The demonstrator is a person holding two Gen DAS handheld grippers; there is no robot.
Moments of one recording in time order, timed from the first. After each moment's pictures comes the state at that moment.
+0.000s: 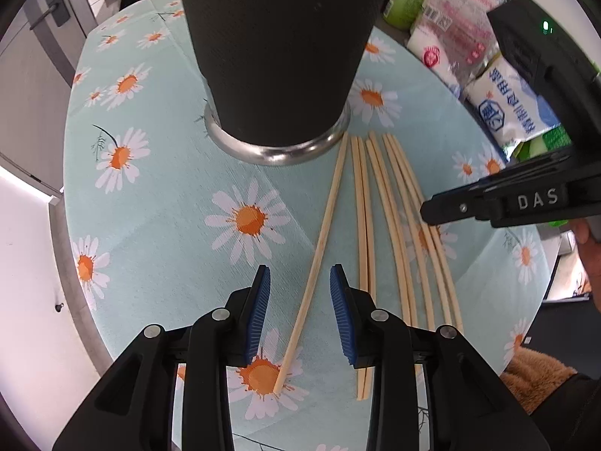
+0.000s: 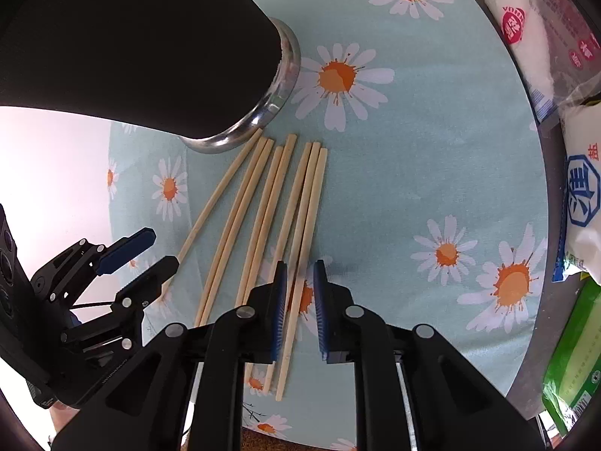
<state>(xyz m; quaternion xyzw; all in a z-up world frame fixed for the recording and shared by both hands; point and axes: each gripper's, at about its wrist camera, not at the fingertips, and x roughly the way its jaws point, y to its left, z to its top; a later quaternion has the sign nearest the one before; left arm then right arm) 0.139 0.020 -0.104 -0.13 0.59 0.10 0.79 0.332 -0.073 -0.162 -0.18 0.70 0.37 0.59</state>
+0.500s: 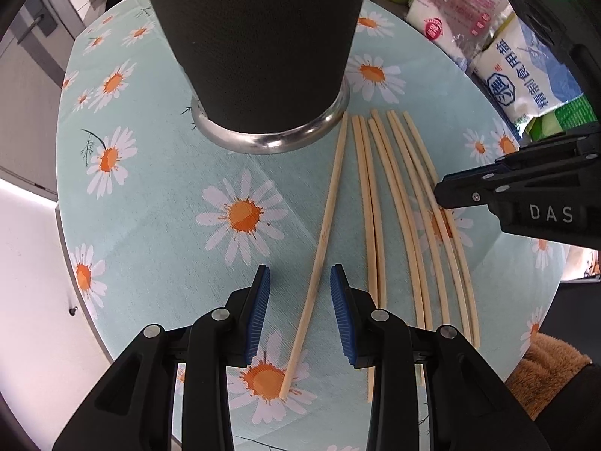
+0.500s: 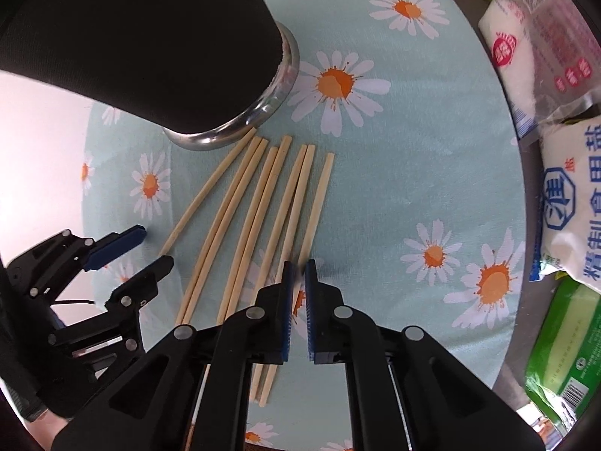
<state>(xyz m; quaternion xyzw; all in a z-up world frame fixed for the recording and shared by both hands) 0.155 0.015 -0.117 -0.10 0.62 0.10 0.77 0.310 -0.054 -0.170 -0.23 0.66 0.33 0.63</state>
